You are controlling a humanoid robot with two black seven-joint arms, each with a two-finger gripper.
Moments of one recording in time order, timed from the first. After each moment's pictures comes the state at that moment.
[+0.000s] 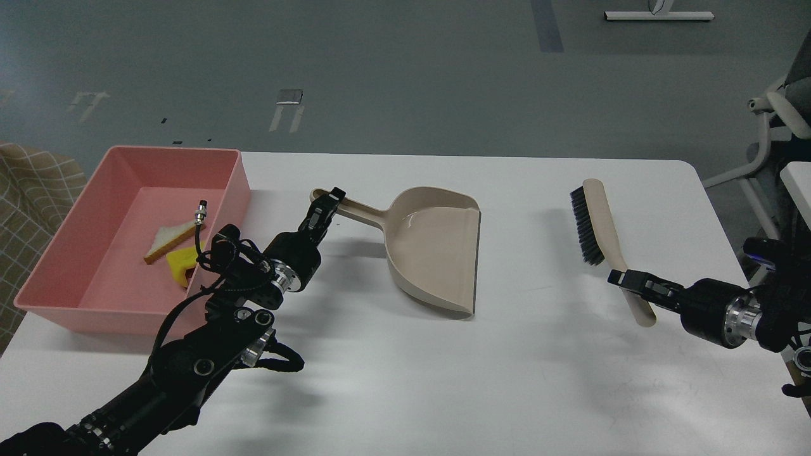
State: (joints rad) left arm -0.36 0.14 -0.88 -1.00 1.22 0.18 -0.24; right arm 0.73 -0.92 0.10 1.37 -1.03 0.06 0.18
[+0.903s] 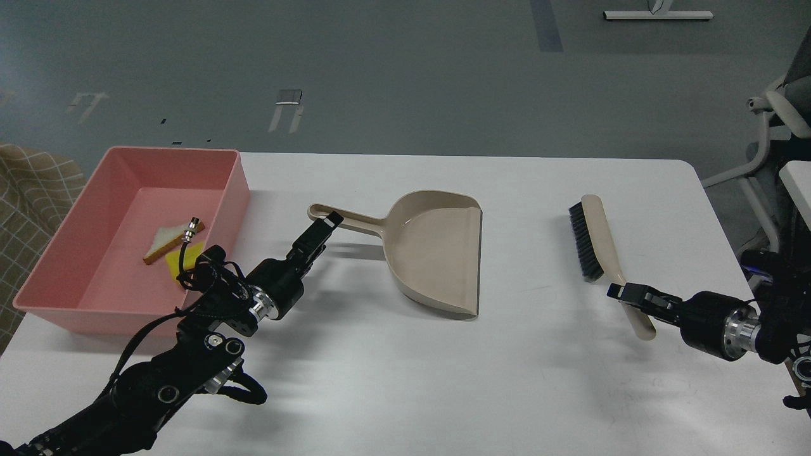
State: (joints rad) left arm -0.28 0.30 -0.79 -1.09 1.21 0.11 -0.32; right arm 0.70 -0.92 0.10 1.37 -1.02 0.08 0.18
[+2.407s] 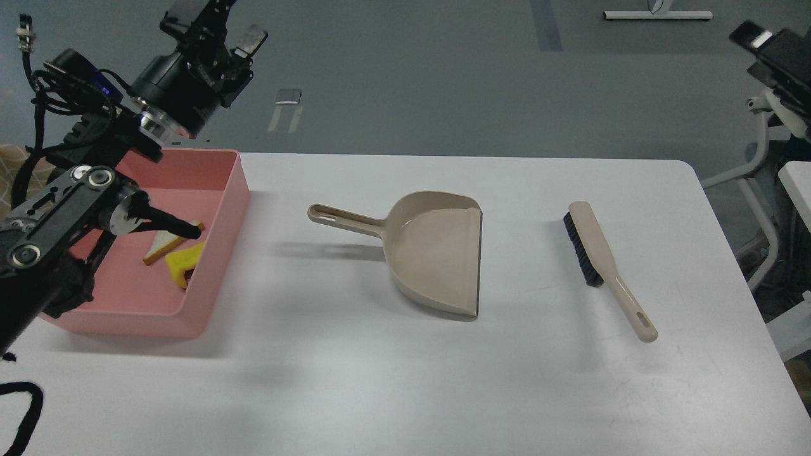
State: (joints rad) left arm -0.73 0.46 -1.09 -1.10 0.90 -0.19 -0.31; right arm 0.92 -0.98 0.57 1.22 -0.90 -0.01 0.39
